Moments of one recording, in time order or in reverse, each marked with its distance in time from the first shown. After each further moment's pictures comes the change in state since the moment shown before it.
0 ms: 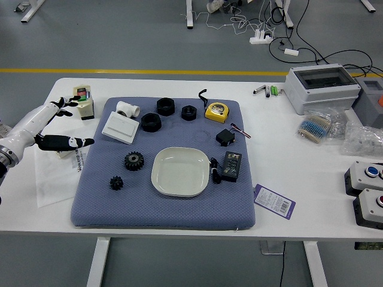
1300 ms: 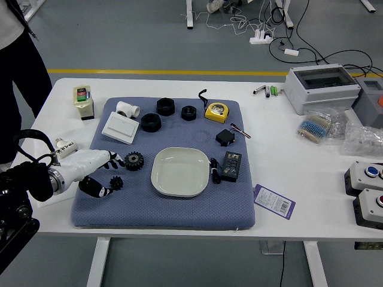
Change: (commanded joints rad) left arm -0.032 0.015 0.280 -0.081 0.004 -0.174 0.161; right arm -0.007 -0.002 -0.009 0.000 0.005 0.001 0.002
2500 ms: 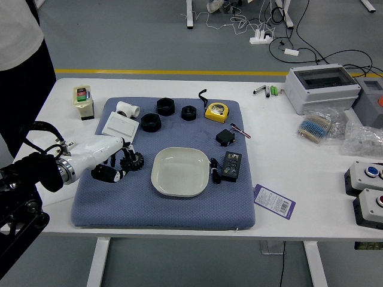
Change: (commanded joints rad) left arm -0.054 -0.042 0.006 -0.076 -0.016 0.075 -0.057; right arm 0.011 -0.001 0.000 0.001 0.000 0.001 -0.002
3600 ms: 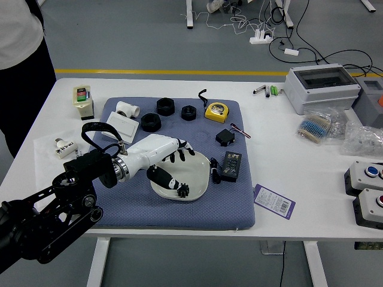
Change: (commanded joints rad) left arm -0.216 -0.116 0.311 0.260 -0.062 0.217 -0.108; right arm 0.007 -0.004 -0.017 0.001 0.001 -0.002 -0.001
